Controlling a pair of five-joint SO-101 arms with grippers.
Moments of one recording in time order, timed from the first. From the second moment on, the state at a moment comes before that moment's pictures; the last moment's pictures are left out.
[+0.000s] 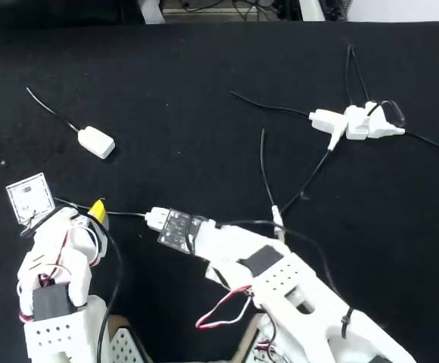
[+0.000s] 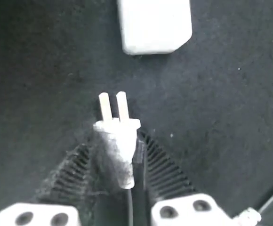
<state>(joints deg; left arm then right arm) -16.4 -100.6 87.2 60.1 9.0 -35.6 -45.3 80.7 40.9 36.0</state>
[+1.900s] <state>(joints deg) -15.5 -100.6 87.2 60.1 9.0 -45.0 -9.7 54.3 57.1 39.1</state>
